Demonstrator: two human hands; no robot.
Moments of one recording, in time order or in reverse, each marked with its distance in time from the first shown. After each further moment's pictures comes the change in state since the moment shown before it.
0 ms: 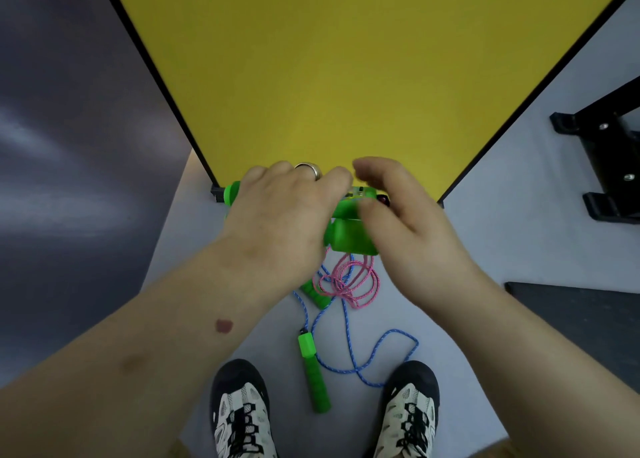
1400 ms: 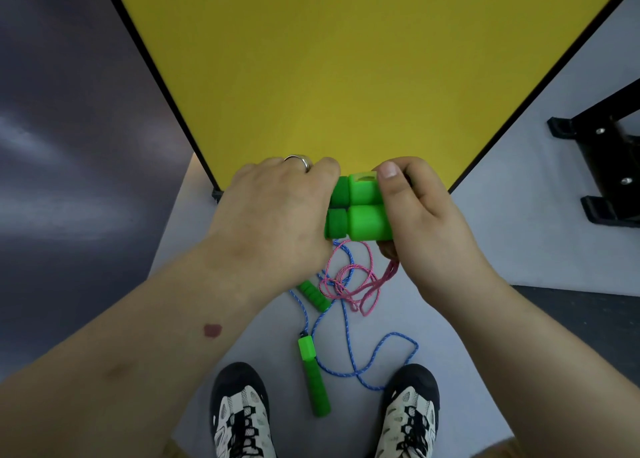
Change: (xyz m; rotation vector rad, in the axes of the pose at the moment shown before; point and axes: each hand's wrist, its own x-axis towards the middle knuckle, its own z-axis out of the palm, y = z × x) left_hand -0.002 -0.002 -0.015 -0.020 0.018 -0.020; right_hand 0.001 -0.012 -0.005 0.259 0.164 0.104
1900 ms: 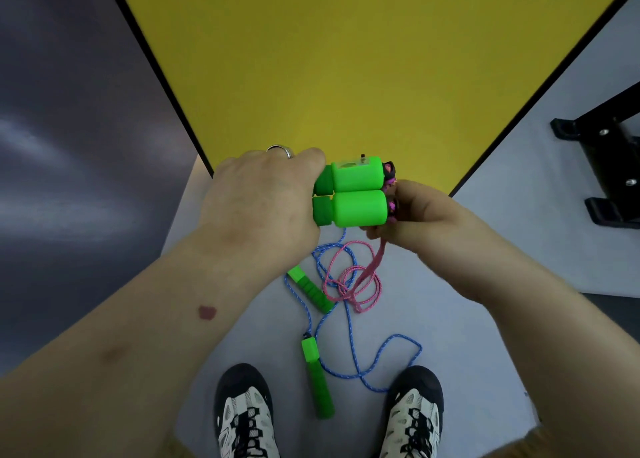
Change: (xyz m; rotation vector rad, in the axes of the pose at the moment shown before) left_hand 0.003 -0.016 0.002 0.016 0.054 -0.106; right_hand 0.025 0.020 -0.030 -0.135 -0.452 0.119
